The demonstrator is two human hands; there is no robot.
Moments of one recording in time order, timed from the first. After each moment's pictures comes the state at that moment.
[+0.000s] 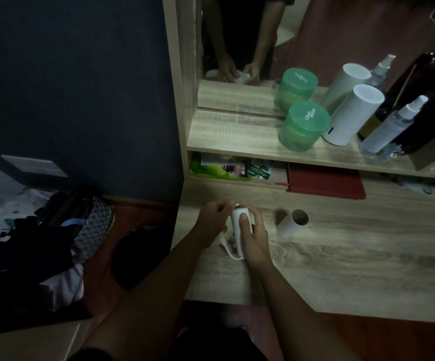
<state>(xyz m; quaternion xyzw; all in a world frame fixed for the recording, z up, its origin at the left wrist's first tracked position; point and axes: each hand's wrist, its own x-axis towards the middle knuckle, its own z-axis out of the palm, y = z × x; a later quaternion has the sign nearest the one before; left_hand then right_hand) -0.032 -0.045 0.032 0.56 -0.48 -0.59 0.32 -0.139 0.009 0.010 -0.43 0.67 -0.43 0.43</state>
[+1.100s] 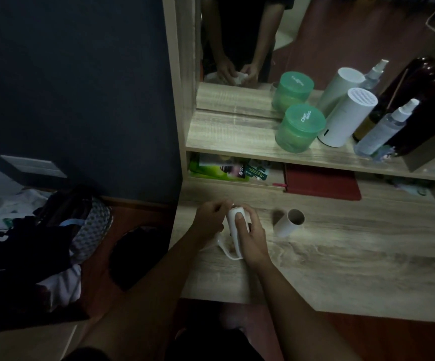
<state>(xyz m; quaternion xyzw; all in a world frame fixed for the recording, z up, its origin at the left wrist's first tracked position) -0.029 -0.042 0.029 0.55 -0.47 -0.60 0.35 -0.142 0.012 0.026 -0.47 0.64 -0.42 0.44</state>
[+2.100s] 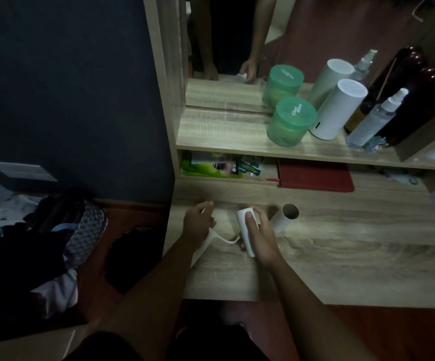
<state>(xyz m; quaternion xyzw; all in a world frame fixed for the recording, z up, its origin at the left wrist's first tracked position) -0.028 -0.051 -0.026 0.62 -0.38 -0.56 0.39 -0.173 0.017 0.020 -0.37 0.65 -0.42 0.51</state>
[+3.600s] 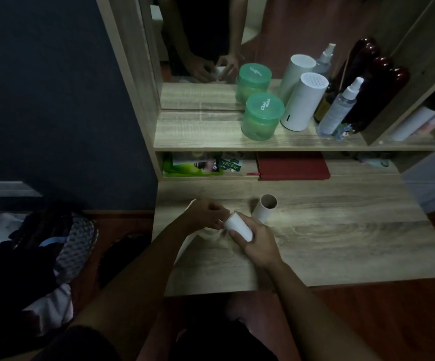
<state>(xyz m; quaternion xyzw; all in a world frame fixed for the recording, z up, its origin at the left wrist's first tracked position) -0.051 -0.049 0.042 0.51 -0.61 -0.59 0.12 -0.206 0.049 0.013 -0.59 0.67 -0.34 0.31</state>
